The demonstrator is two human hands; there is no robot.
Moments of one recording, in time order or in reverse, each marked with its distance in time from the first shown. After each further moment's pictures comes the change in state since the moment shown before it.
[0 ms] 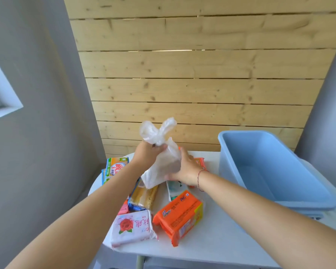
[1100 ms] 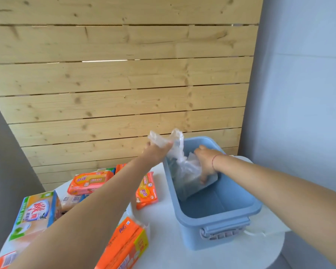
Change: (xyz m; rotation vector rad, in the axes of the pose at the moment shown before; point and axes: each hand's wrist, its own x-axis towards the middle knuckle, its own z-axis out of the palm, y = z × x) left_hand 0.039 0.118 0.150 0.038 -0.393 -0.080; right_hand -0.001 0.133 -0.185 -0.833 -0.040 0.254
